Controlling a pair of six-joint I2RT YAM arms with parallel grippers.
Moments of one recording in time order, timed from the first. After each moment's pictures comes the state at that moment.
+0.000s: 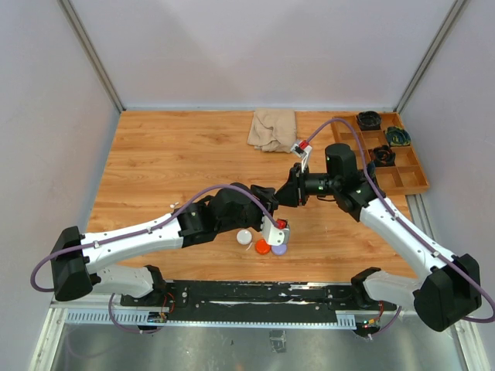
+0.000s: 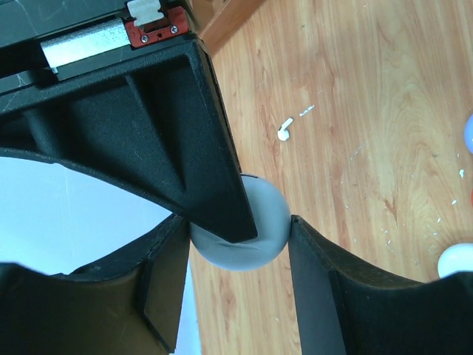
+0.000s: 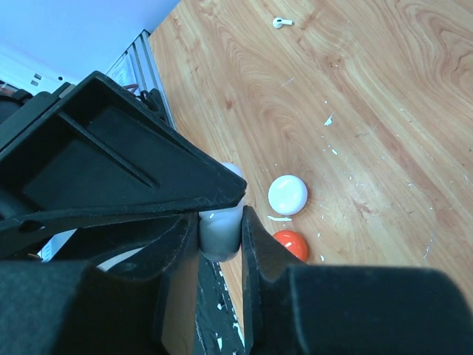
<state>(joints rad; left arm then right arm) -1.12 1.23 0.94 -0.15 -0.07 1.09 0.48 1.15 0.89 -0.21 -0.85 0.26</state>
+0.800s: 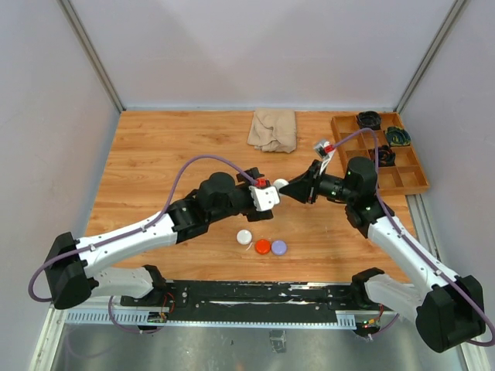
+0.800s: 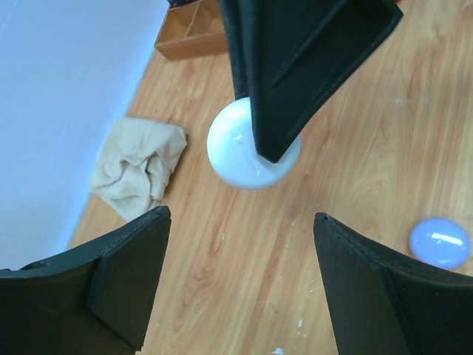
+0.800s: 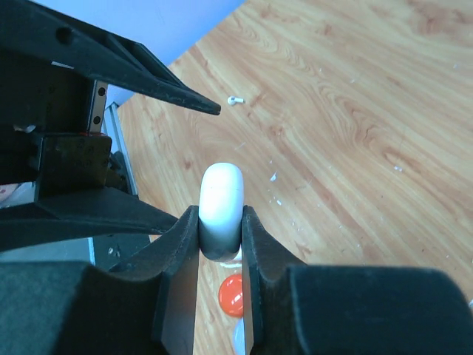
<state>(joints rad) -1.01 1.19 0.88 0.03 -0.01 0.59 0.36 1.02 0.68 0.15 -0.81 0.33</state>
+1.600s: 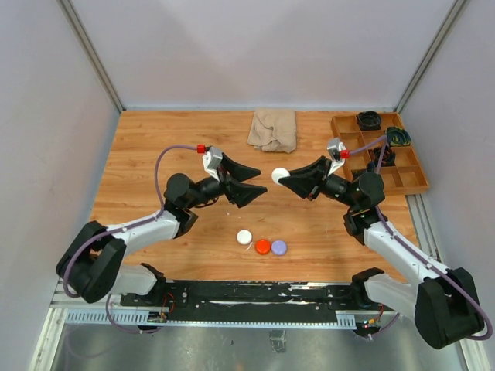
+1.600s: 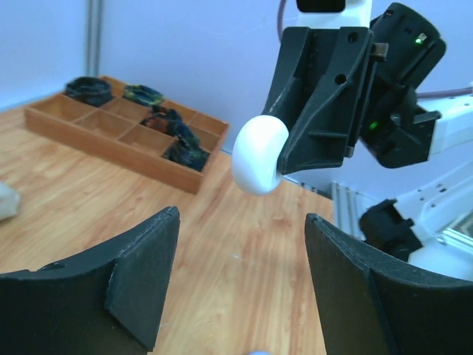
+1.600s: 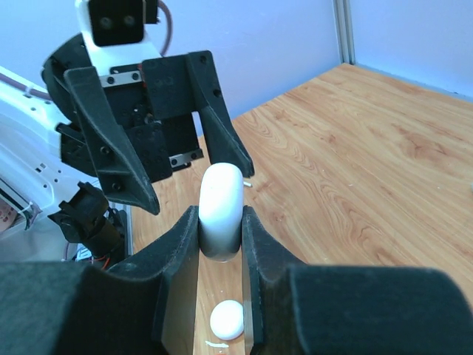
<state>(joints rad) -0.61 1.28 0.55 1.04 0.58 -0.46 0.36 1.03 0.52 0.77 -0.78 0.50</state>
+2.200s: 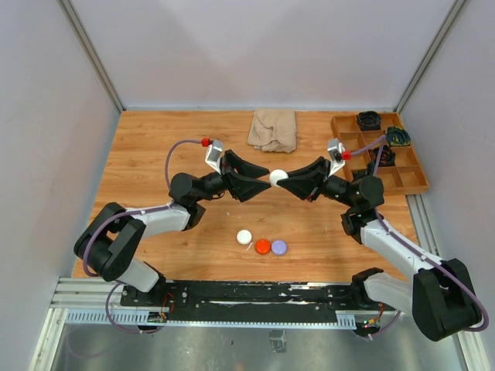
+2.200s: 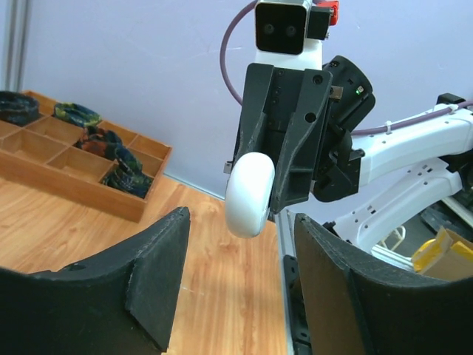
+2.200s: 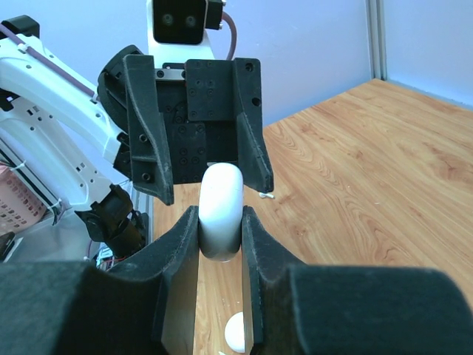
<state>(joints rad) -0.60 1.48 0.60 1.39 0.67 -0.76 0.36 1.08 0.49 0.97 -0.84 0.61</state>
